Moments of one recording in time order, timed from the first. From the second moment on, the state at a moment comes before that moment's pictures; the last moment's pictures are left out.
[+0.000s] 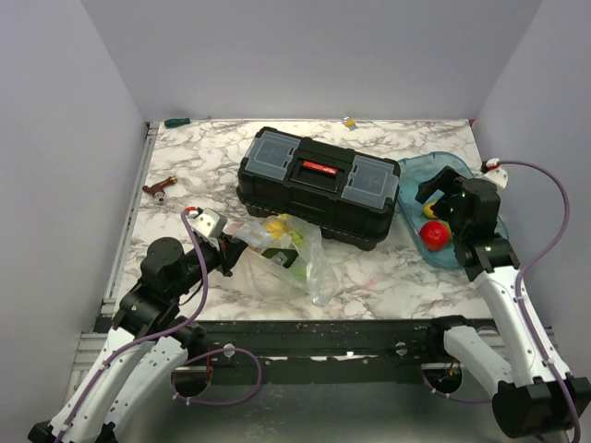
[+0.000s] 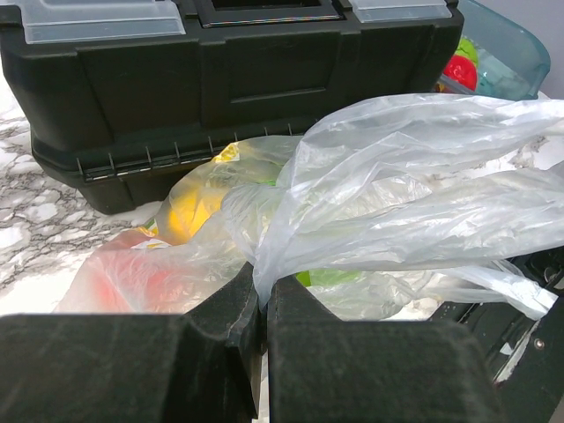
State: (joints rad) left arm -0.51 0.42 0.63 -0.39 0.23 -0.14; right arm 0.11 0.88 0.81 -0.34 0.32 0.53
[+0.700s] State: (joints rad) left arm -0.51 0.42 0.63 -0.39 0.24 -0.14; right arm 1.07 1.09 0.95 -0.19 0.21 0.31
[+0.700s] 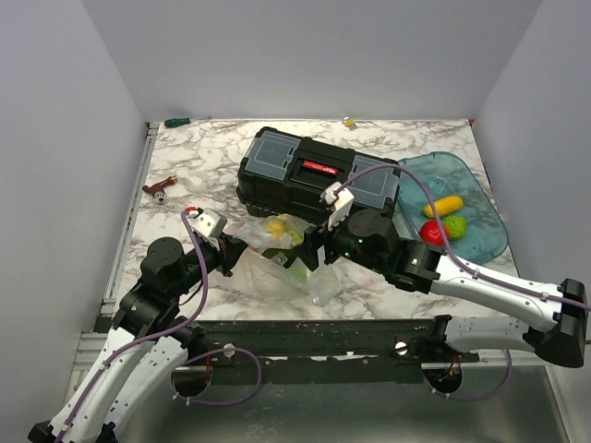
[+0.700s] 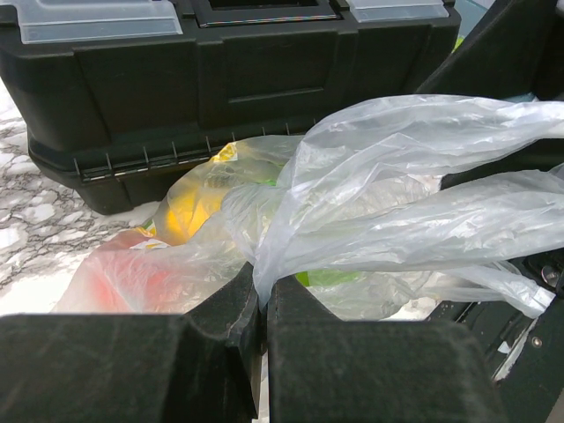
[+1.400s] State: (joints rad) left arm -0.51 0.42 0.63 -0.39 0.24 -0.14; right arm 1.14 1.51 0.91 0.04 0.23 0.31
